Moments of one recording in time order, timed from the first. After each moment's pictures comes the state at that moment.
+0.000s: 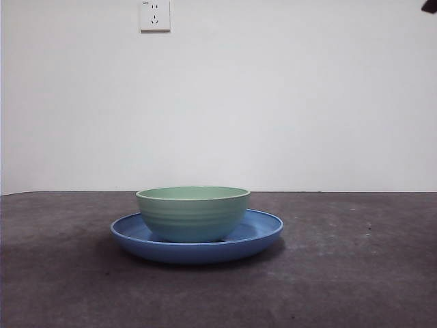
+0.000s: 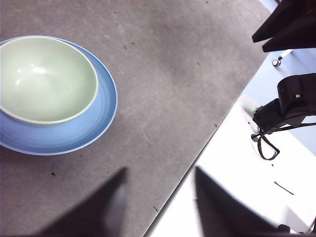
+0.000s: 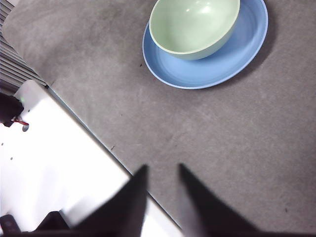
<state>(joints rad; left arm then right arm) -0.46 0.89 1.03 -0.92 0.61 0.04 0.44 0.81 0.98 -1.04 -0.48 0.07</state>
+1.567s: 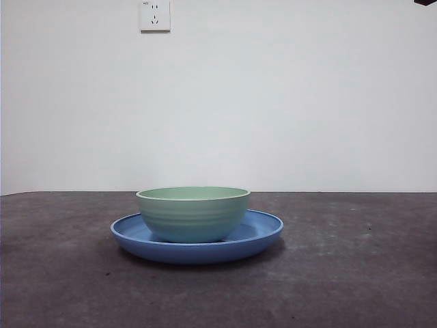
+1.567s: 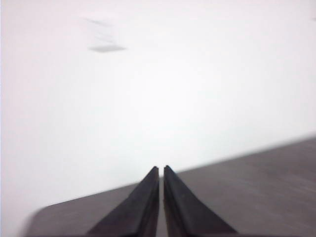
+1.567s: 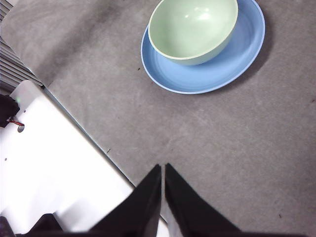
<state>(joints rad) -0.03 0.44 0.80 -0.20 0.19 0.12 0.44 0.81 0.98 -1.03 -0.47 0.05</state>
